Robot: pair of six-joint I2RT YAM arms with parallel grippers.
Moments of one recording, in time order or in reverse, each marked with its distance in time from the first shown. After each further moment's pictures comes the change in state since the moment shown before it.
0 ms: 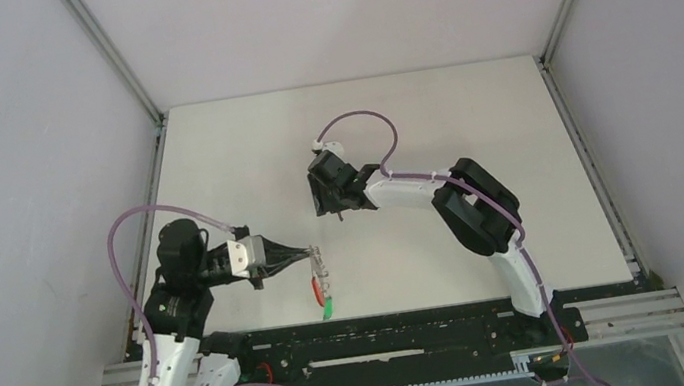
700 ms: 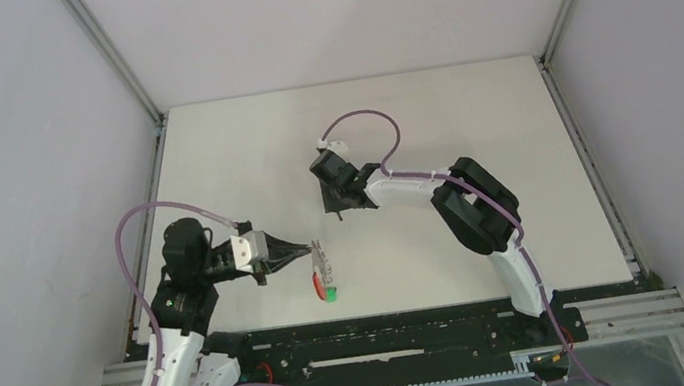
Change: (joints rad) left arm 0.001 0.010 -0.062 0.113 -0.006 -0.055; right arm -0.008 0.019 0.009 -0.036 0.050 0.042
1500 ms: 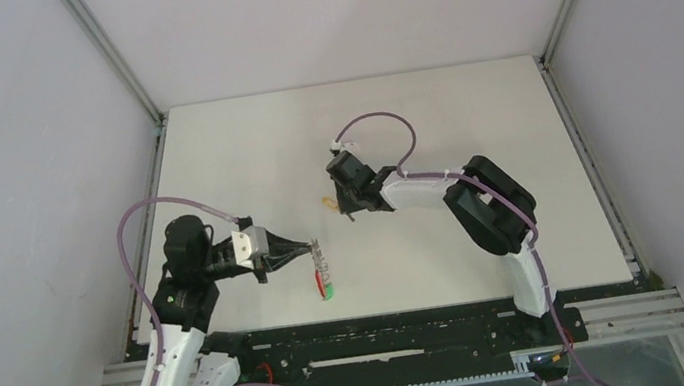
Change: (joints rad) left arm 0.000 0.028 0.000 0.030 0.000 -0.036; right arm -0.038 -0.066 -0.139 0.109 -0.032 -0.038
